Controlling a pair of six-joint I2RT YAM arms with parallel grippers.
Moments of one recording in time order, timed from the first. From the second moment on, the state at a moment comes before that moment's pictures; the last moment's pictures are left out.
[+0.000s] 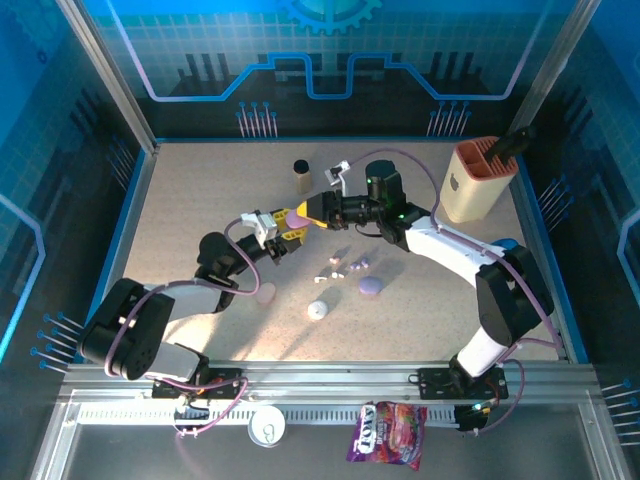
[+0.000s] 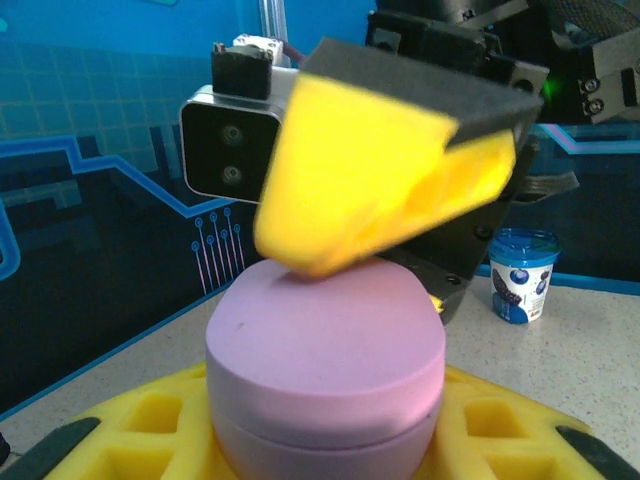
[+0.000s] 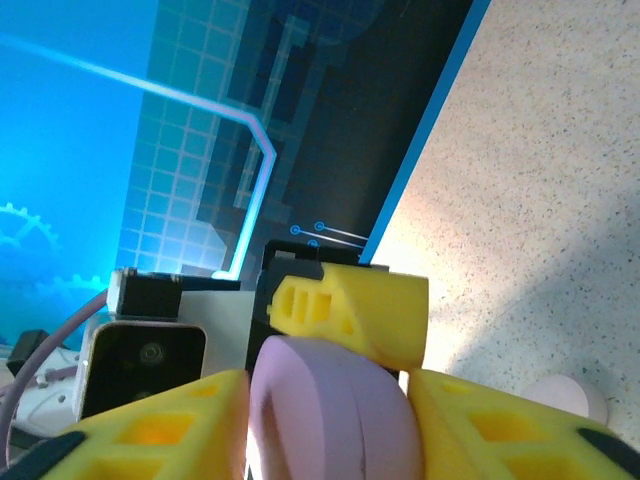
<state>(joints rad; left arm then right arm) -0.34 1.42 0.40 1.24 0.64 -0.03 0.55 1.64 1.14 0.22 -0.91 0.96</state>
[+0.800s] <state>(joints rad) -0.41 1.22 0.42 0.69 0.50 0.07 0.33 1.68 0.93 0.20 -0.66 0.86</state>
